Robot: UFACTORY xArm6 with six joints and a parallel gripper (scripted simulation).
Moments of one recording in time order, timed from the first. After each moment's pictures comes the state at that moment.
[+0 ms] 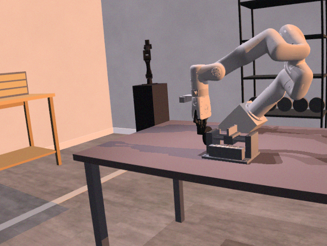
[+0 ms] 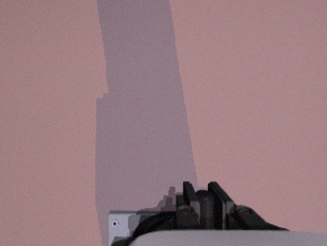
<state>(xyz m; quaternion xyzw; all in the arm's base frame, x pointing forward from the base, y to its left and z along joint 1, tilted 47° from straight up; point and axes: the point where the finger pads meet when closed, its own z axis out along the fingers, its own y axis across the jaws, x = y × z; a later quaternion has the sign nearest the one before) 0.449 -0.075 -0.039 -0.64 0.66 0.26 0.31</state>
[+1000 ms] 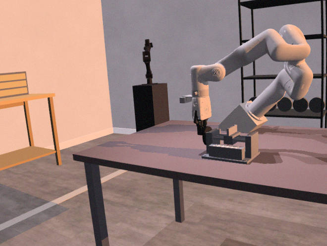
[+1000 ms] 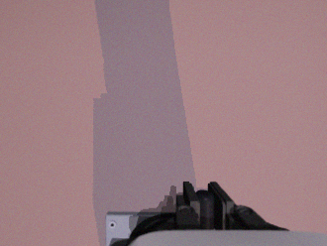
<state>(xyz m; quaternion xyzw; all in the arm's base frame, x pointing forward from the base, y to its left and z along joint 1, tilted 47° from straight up) 0.447 -0.073 -0.041 -0.64 0.66 0.26 0.31</state>
